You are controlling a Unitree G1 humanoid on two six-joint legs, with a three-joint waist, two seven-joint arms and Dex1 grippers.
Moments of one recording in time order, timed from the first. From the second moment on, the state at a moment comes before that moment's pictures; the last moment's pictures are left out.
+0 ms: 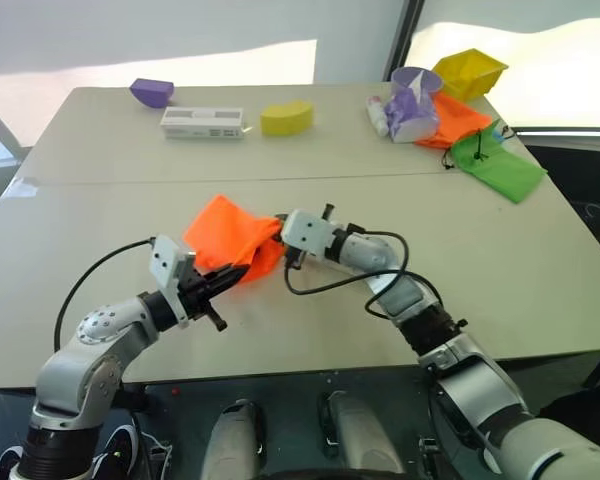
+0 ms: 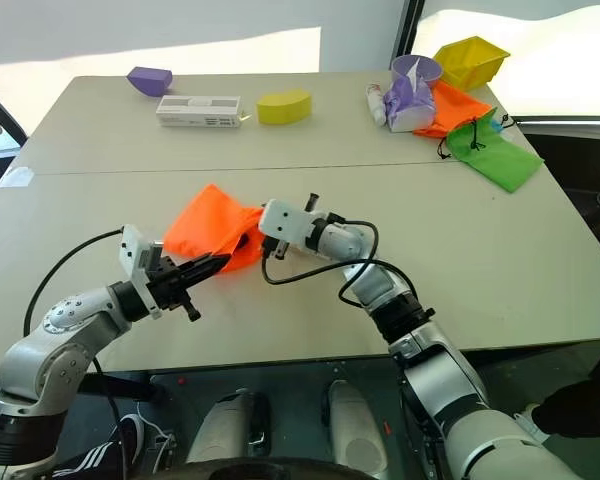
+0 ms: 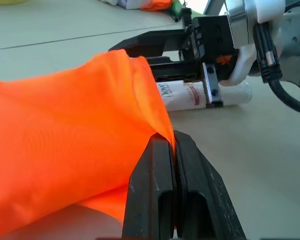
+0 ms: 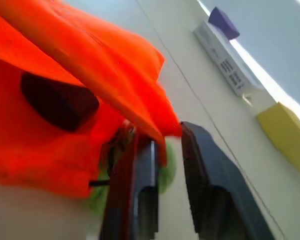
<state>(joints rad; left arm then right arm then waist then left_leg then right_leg) -0.03 0.55 0.13 -0.42 -0.63 0.58 -0.67 -0.65 -0.26 0.37 0.34 -0.22 -0.04 0.56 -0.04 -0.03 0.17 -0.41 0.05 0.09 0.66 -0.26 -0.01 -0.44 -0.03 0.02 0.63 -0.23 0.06</state>
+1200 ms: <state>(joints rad) -0.04 0.51 0.10 -0.39 -0.59 0.54 -0.66 -0.39 -0.71 0.16 -0.04 0.12 0.50 0.97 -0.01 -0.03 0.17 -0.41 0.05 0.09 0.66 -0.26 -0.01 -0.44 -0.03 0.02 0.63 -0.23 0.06</state>
